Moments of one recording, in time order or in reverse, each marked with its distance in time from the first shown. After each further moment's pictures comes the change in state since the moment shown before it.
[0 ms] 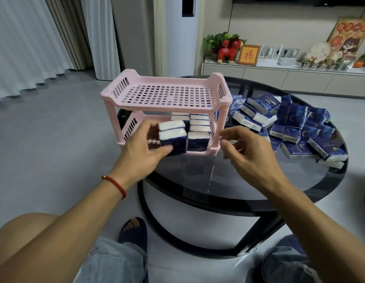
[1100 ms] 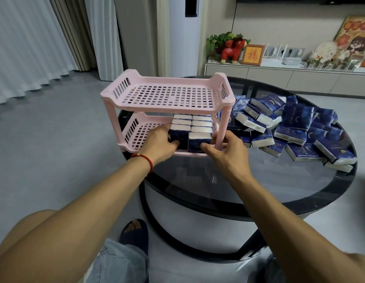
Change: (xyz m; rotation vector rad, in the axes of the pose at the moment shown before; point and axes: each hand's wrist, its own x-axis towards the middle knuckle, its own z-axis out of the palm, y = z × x) left_hand 0.063 -0.021 0.043 0.332 -0.098 -0.074; right_hand 0.030 0.024 0.062 0.134 0.123 0.271
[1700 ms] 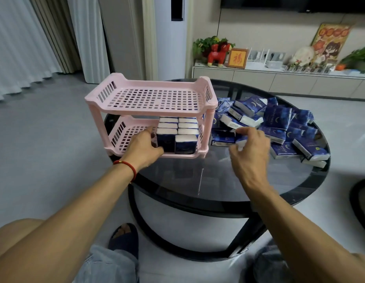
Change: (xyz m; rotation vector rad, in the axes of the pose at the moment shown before) left_hand -0.013 0.005 -0.009 -0.019 -0.019 -0.082; right_hand 0.005 0.018 -0.056 -0.435 0.353 -0.085
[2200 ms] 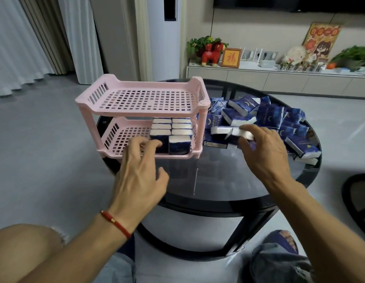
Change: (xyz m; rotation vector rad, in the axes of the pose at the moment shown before) left_hand -0.098 0.030 0.001 0.128 0.234 0.288; right_hand 0.014 0.026 -0.046 -0.199 -0.073 -0.209
